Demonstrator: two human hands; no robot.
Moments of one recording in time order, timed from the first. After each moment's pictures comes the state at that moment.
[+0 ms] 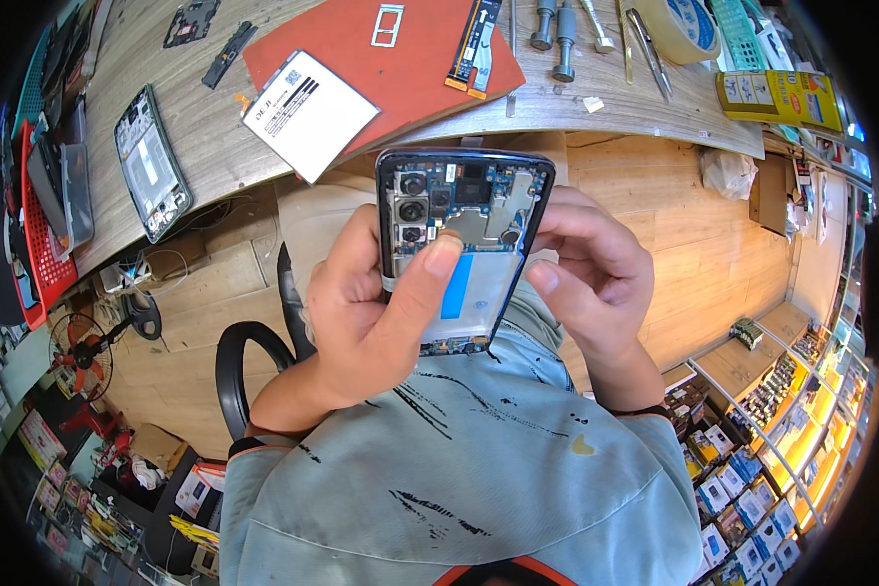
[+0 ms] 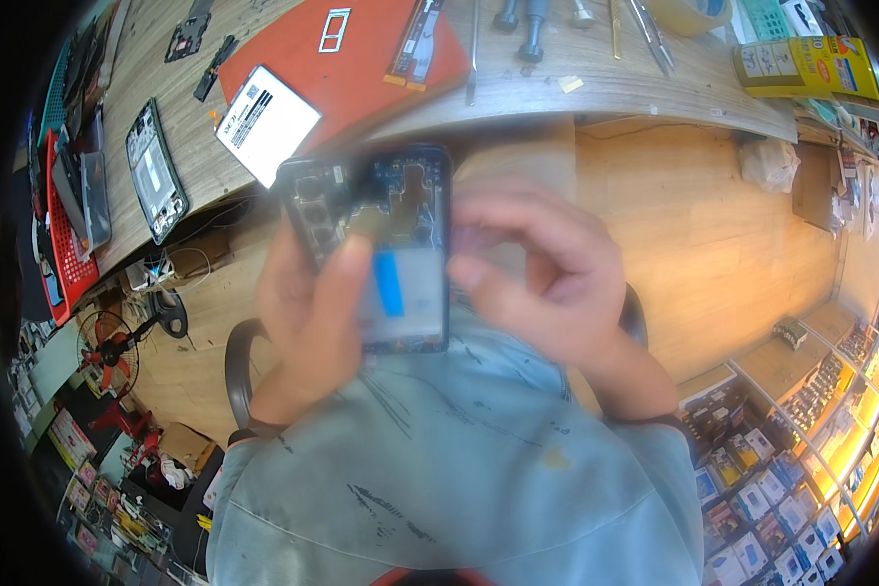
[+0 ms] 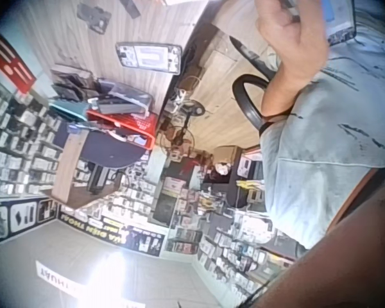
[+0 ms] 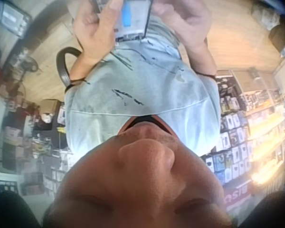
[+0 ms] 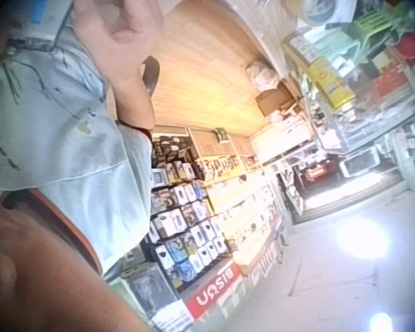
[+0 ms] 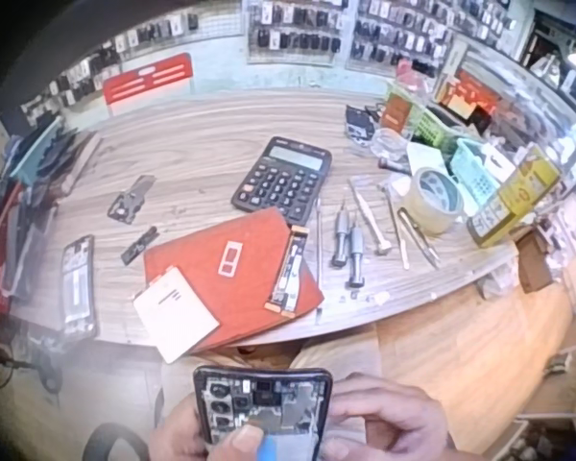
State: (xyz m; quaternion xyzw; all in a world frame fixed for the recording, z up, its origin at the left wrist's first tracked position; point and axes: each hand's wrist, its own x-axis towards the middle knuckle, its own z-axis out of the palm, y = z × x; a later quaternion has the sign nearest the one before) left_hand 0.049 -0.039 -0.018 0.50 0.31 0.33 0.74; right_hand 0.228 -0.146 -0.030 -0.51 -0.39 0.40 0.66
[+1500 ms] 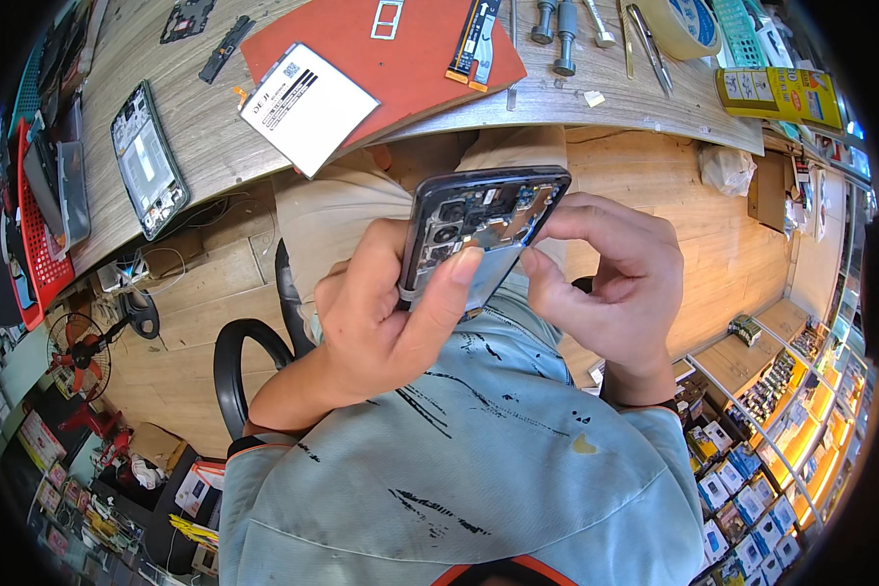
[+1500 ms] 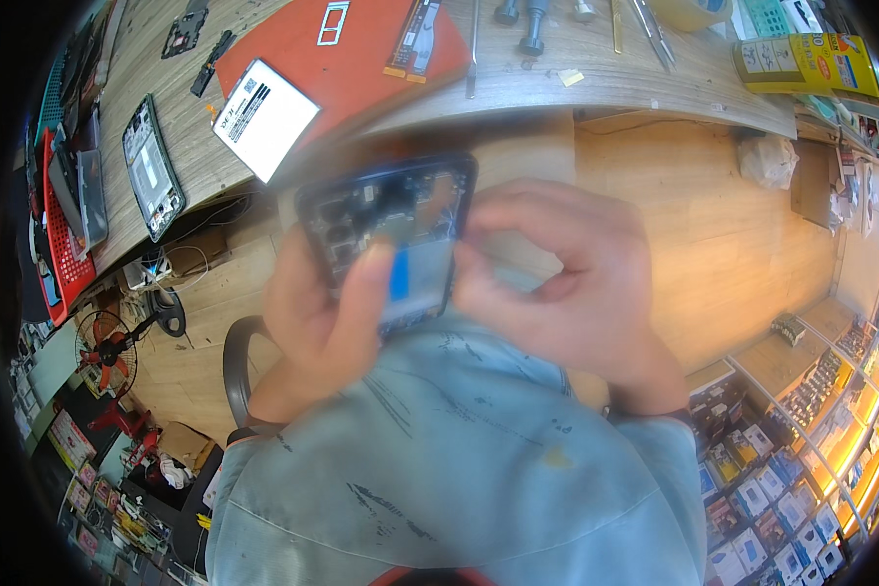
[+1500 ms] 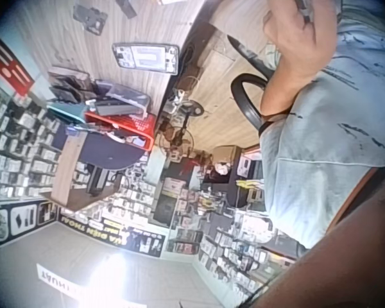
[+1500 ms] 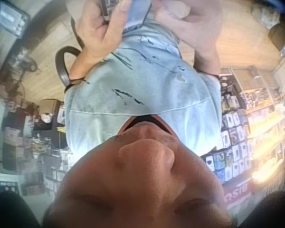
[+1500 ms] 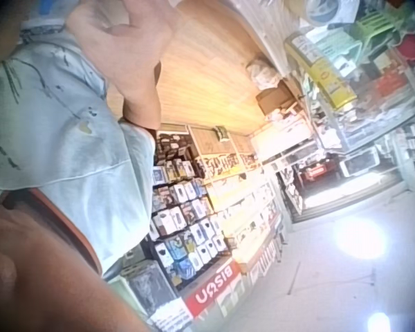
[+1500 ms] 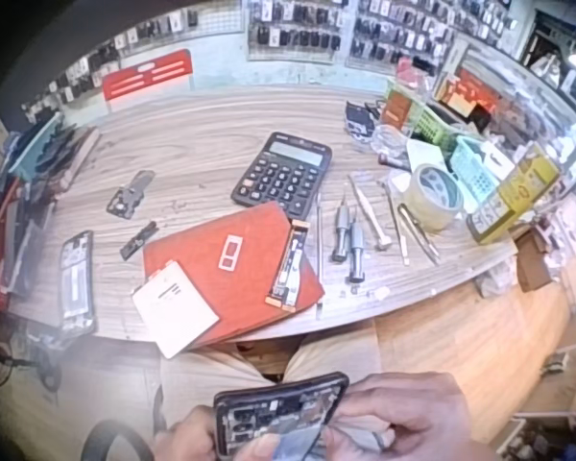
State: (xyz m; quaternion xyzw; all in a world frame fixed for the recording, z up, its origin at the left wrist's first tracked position) left_hand 0.047 -0.036 -0.031 0.71 0.27 0.36 0.54; right_hand 0.236 -0.137 0.005 -0.66 -0.49 0.29 0.48
